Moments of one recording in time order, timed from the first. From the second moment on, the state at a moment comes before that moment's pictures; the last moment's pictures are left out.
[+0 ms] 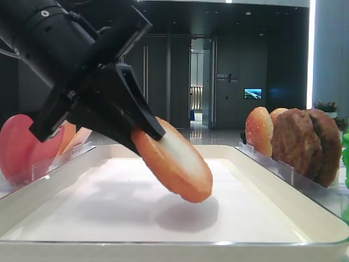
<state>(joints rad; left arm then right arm) -0.49 1.79 -0.88 -1.19 0.70 0.65 -0.05 -0.01 -0.51 0.01 1.13 0.02</state>
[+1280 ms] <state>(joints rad) -0.49 1.83 -0.88 -1.16 0.69 0.57 -0.05 -0.01 -0.51 0.01 1.13 0.02</state>
